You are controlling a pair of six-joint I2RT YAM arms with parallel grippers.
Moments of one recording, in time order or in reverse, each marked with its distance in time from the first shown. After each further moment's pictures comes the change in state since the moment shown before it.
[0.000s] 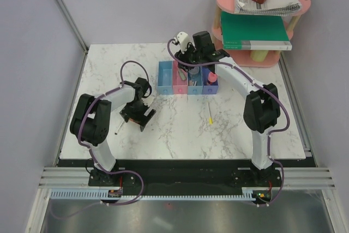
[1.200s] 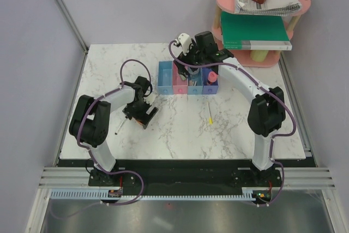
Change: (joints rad) left arm -0.011 -0.021 -0.013 0.095 0.056 0.036; right arm 0.005 -0.080 -0.045 -0.084 0.003 -0.024
